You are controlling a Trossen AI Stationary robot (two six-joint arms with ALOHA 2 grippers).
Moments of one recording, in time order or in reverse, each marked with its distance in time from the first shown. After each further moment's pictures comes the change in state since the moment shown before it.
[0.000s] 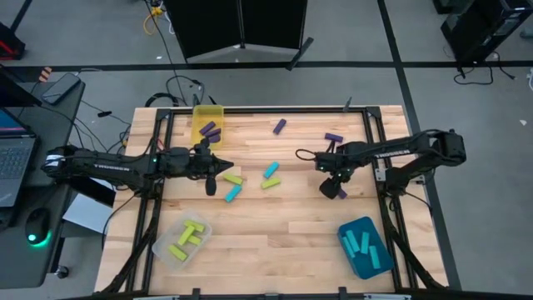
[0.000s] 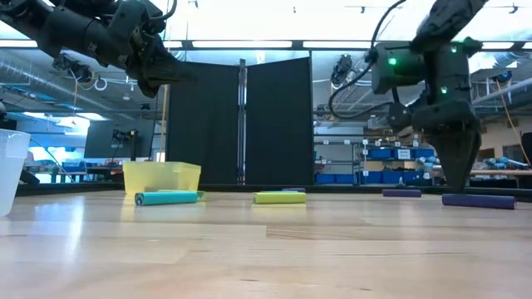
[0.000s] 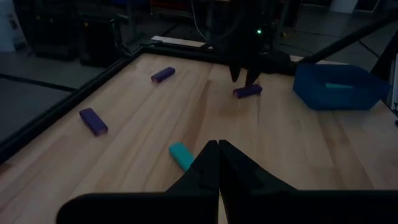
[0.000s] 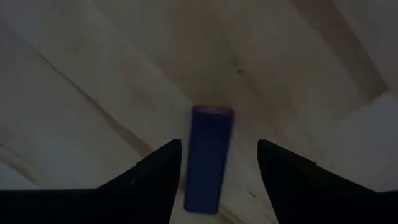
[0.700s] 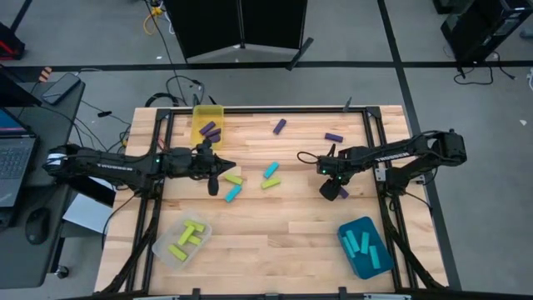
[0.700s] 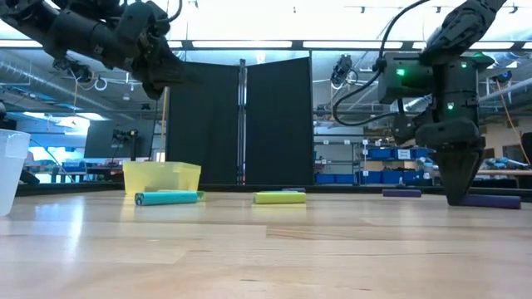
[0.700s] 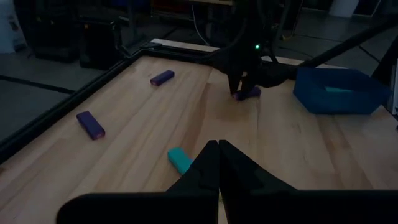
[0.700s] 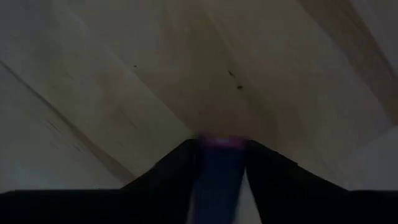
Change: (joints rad) left arm 0.000 0.049 0.001 0.058 -0.002 -0.005; right arm 0.013 -0.001 -0.115 0.180 0.033 0.013
